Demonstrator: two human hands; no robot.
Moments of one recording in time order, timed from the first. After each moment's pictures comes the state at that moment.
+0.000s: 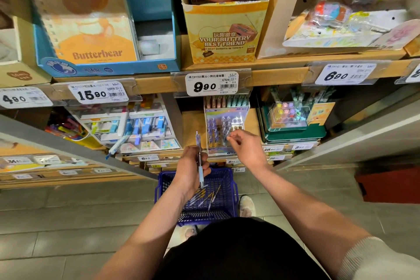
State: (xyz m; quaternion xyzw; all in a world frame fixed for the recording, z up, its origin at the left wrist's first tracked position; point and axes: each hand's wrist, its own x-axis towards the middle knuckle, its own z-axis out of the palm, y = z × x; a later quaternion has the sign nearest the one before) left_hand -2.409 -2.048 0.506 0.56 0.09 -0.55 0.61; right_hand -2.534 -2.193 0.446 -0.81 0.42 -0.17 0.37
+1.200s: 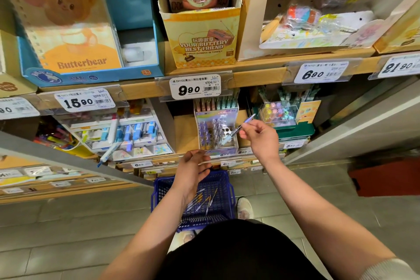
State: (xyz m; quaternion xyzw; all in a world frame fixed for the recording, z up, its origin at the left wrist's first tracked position) left_hand -2.423 -2.053 0.501 0.62 0.02 -0.54 0.57; right_hand -2.567 -2.217 0.485 -0.56 0.51 -0.31 0.57
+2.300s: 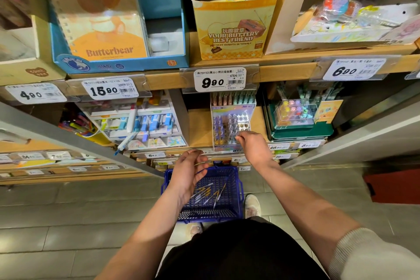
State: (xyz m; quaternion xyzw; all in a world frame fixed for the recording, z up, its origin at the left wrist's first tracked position) left_hand -2.398 -2.018 0.512 0.63 0.07 -0.52 0.57; right_hand -2.534 -2.197 0.437 -0.86 0.42 -0.06 0.27
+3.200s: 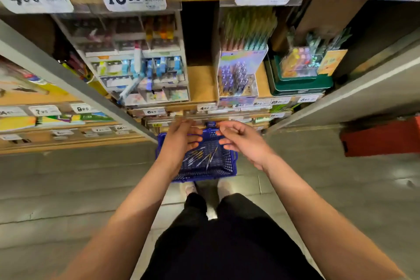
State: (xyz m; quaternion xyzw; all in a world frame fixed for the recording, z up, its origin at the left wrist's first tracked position) left_hand -2.383 -1.922 0.494 0.66 -0.04 -0.52 0.54; right_hand -2.543 -2.035 0.480 -0.50 0.45 -0.05 0.74
